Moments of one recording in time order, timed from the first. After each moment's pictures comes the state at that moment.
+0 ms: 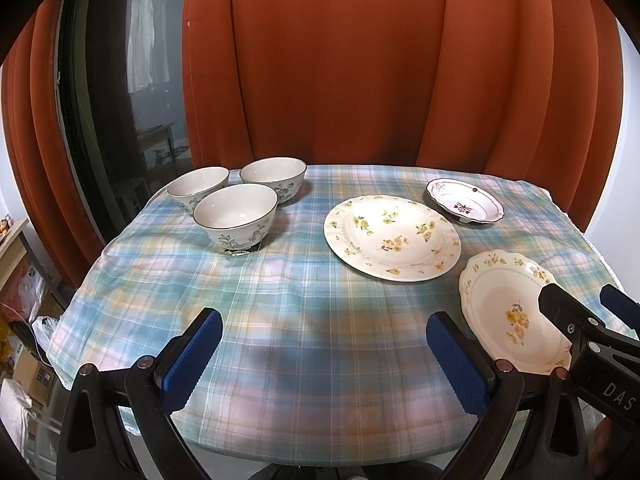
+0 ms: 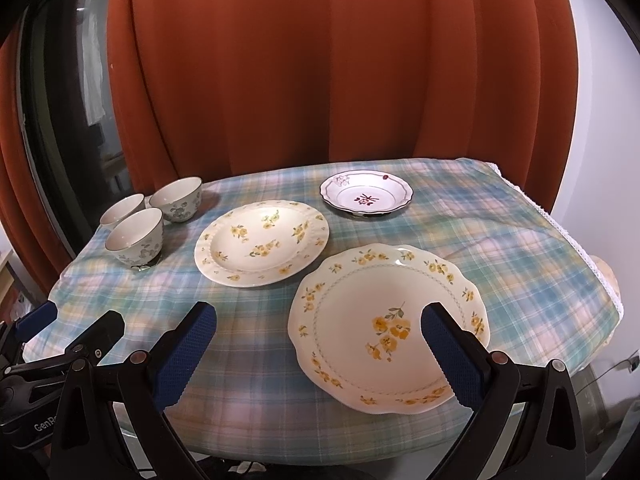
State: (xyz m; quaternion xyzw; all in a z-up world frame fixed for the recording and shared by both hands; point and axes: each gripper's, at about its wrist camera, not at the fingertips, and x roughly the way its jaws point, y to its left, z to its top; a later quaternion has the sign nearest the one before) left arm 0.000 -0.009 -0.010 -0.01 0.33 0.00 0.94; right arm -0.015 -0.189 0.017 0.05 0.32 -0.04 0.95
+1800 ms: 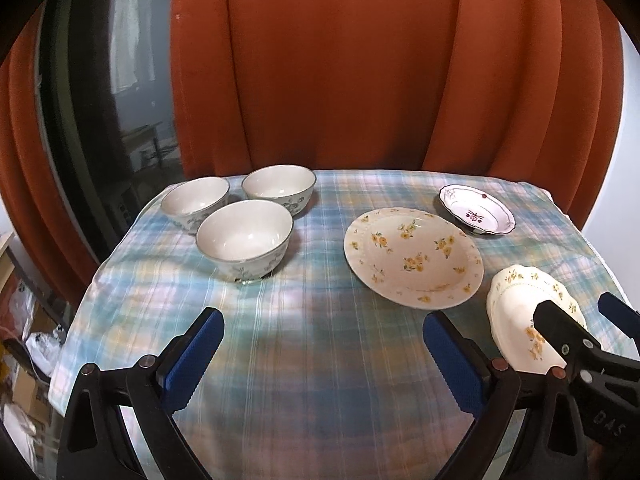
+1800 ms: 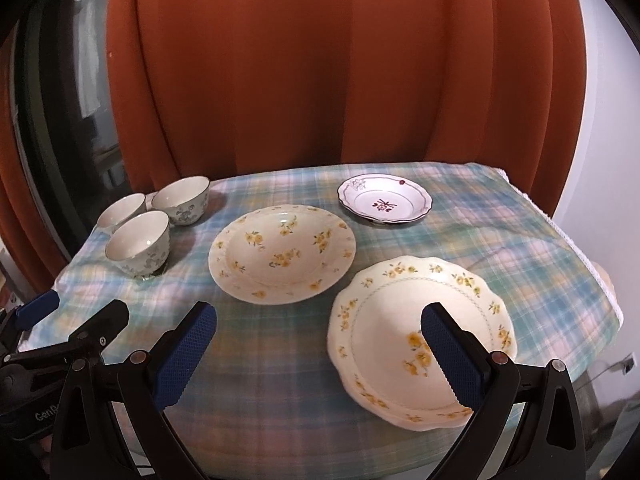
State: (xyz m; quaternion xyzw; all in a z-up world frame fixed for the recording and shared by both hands) left arm 0.055 0.031 -0.001 0.00 0.35 -0.04 0.94; right arm 0.021 -0.139 0.025 0.04 0.33 -0.06 0.94
